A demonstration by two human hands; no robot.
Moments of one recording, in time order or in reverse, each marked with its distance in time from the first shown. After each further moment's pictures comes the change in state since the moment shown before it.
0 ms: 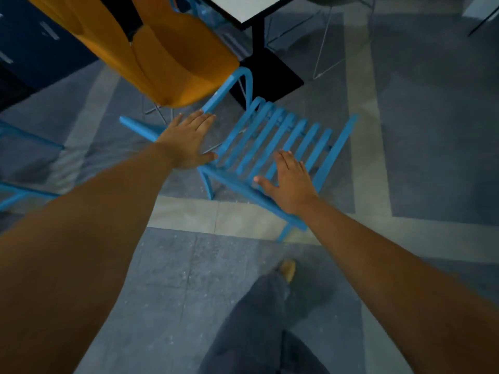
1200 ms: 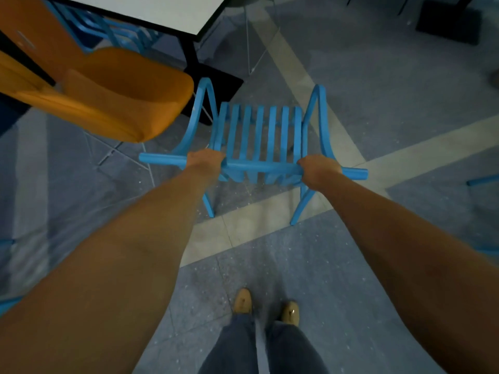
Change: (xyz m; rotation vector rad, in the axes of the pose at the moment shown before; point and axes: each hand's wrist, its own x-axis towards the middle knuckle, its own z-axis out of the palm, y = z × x) left_hand -0.007 -0.057 0.019 0.045 -0.247 0.127; right_hand 0.001 -0.099 0.028 -0.329 -0.159 0.617
